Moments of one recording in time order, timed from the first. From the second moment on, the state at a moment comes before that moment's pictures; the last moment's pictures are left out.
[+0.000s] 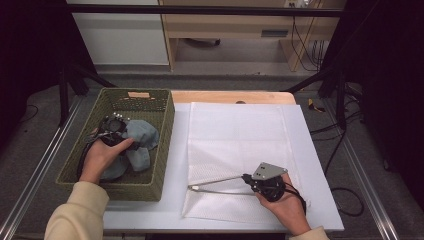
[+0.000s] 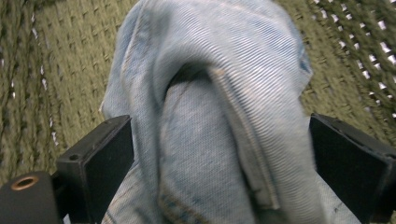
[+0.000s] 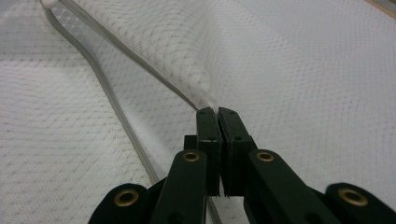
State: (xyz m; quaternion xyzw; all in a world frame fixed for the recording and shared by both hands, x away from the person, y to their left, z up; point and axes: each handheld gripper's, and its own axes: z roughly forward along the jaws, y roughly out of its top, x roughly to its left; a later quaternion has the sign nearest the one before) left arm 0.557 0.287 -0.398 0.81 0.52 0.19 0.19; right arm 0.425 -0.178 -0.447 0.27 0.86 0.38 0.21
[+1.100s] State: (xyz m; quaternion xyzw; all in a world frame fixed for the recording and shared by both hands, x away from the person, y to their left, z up) left arm 0.566 0.290 -0.412 0.80 0.55 0.17 0.18; right arm 0.425 -0.178 -0.447 0.27 0.86 0.38 0.21
